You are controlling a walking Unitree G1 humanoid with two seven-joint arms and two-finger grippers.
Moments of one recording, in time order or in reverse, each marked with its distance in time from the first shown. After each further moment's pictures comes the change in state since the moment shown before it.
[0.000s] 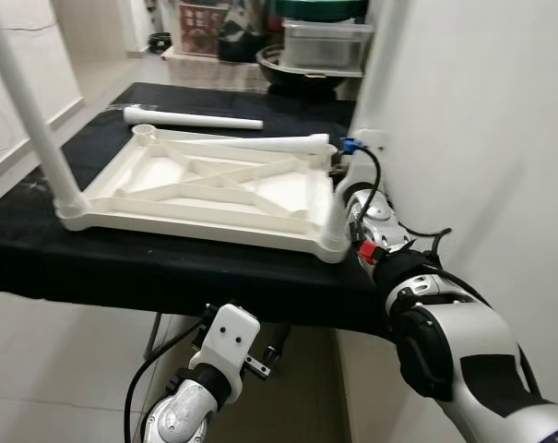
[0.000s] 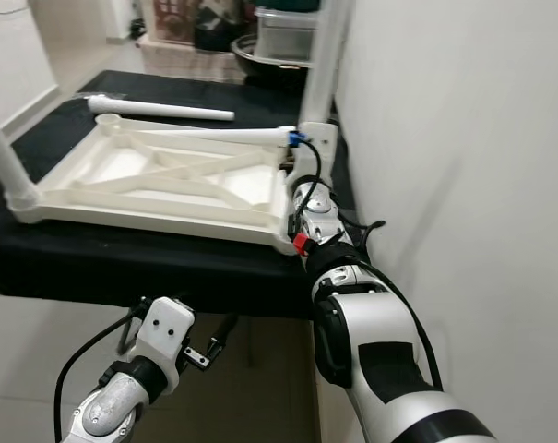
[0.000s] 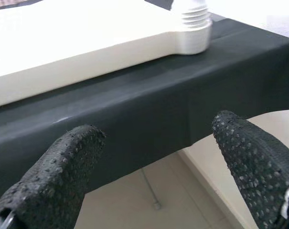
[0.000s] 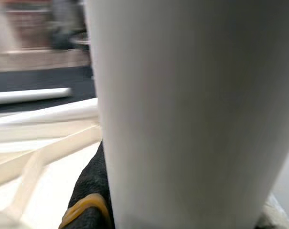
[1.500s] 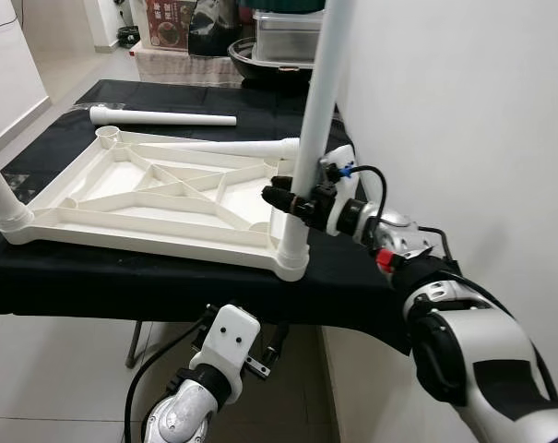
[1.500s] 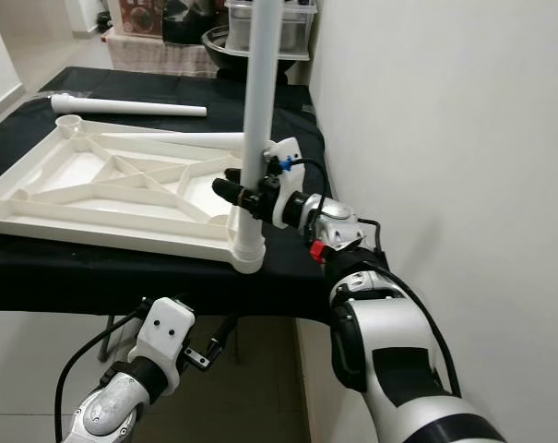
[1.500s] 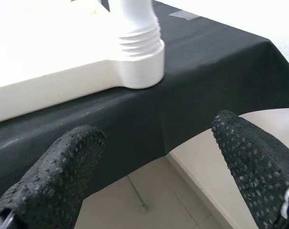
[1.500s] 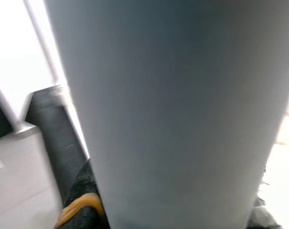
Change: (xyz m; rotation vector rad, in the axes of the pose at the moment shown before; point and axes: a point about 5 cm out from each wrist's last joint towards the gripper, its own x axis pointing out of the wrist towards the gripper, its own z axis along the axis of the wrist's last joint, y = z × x) left arm 0.001 -0.001 -0.002 -0.001 0.008 -0.002; right arm -0.026 0.034 -0.008 -0.024 0.050 1.118
